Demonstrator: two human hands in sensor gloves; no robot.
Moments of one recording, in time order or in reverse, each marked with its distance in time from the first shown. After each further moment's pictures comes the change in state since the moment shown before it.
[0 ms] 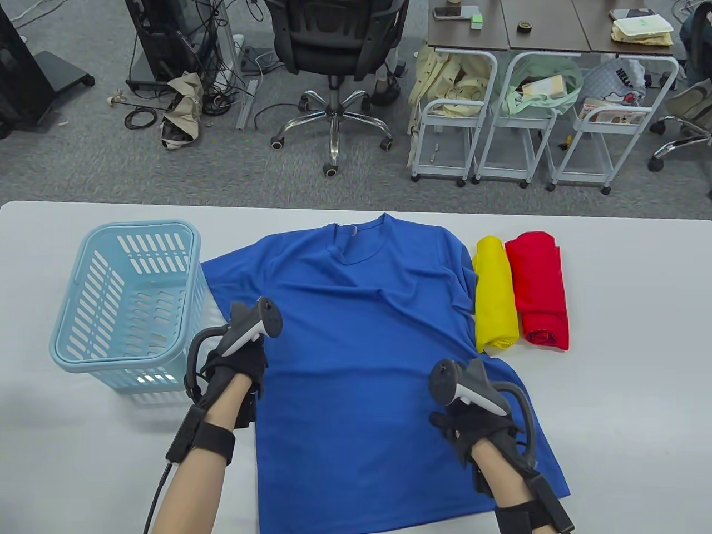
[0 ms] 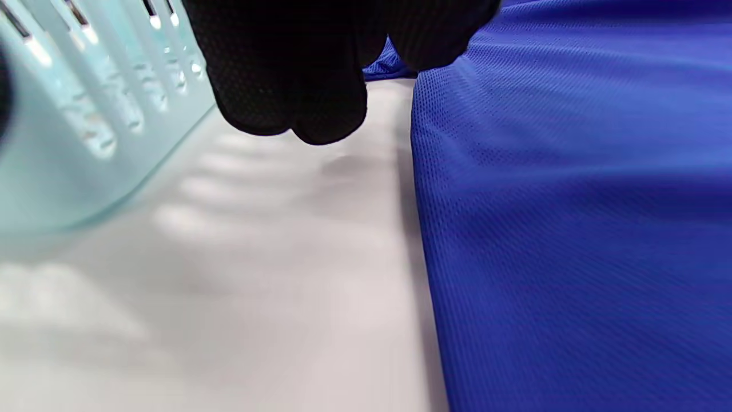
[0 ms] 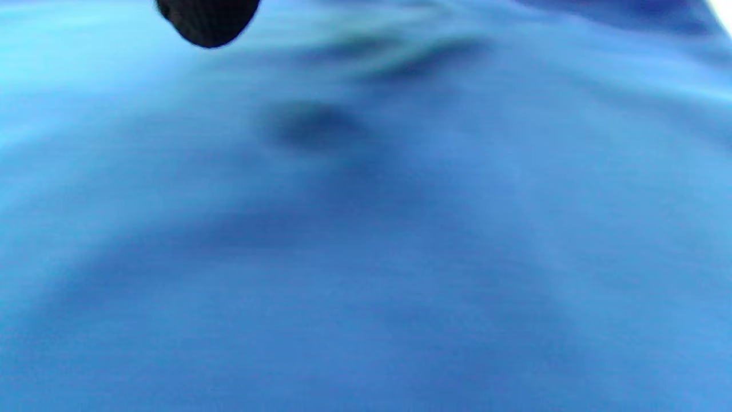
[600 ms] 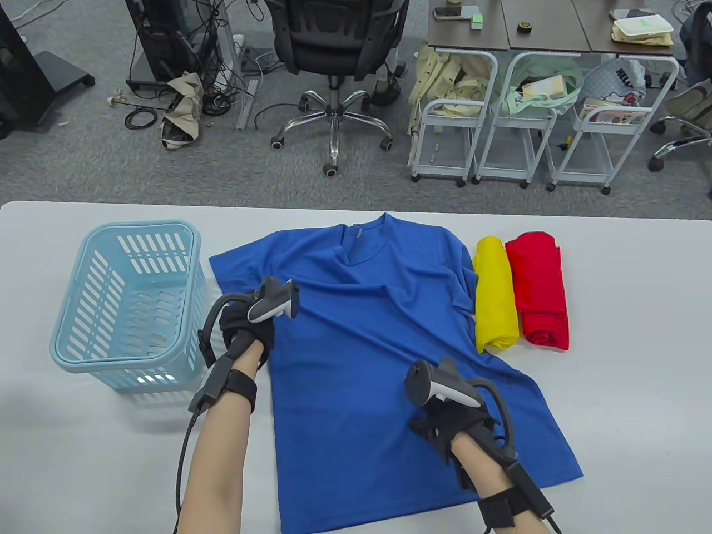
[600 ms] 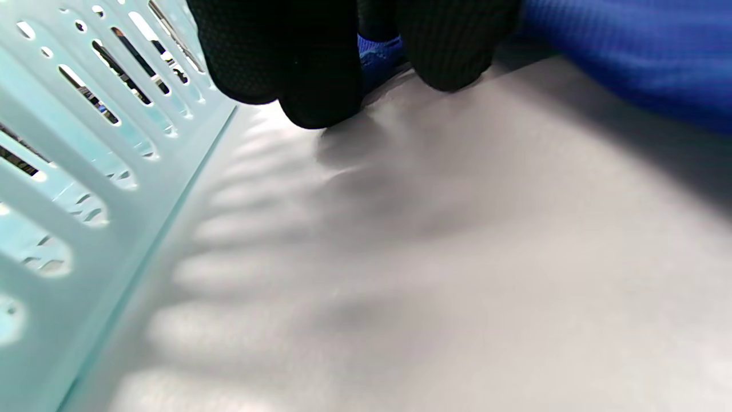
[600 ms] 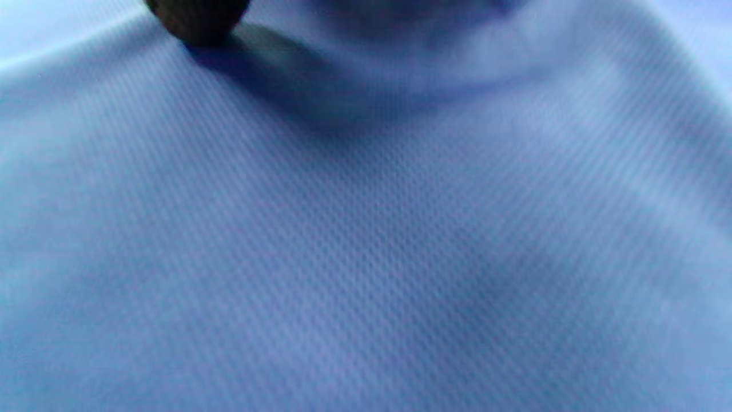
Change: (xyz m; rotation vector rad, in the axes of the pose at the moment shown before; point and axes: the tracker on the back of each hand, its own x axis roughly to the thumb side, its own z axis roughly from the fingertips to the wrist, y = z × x) left_hand 0.024 0.008 -0.062 0.029 0.018 -0.297; right_hand 0.011 0.007 -0.023 0.074 0.075 0.073
